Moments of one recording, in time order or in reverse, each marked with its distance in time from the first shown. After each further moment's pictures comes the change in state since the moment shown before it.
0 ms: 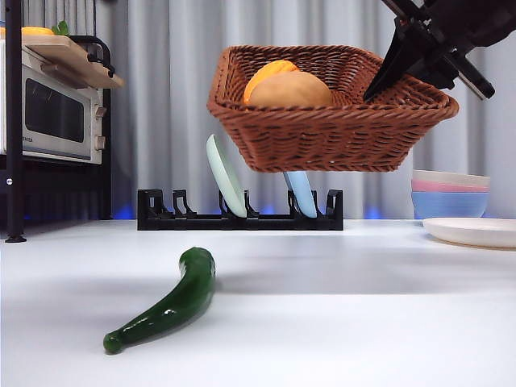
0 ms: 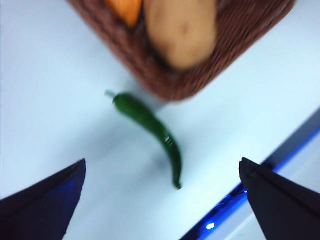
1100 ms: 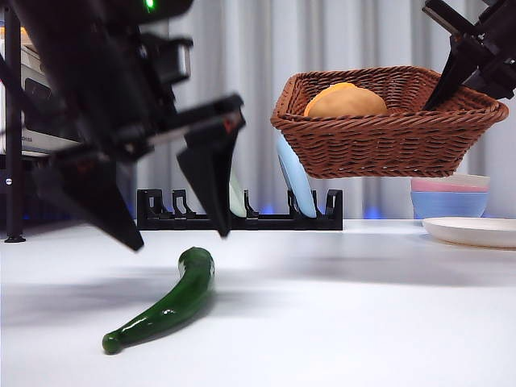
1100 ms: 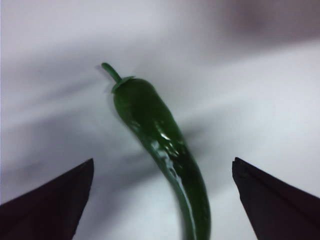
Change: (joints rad) left arm 0.271 0.252 -0.407 0.631 0.235 -0.136; right arm -0.182 -0.001 0.001 -0.068 -0.004 0.027
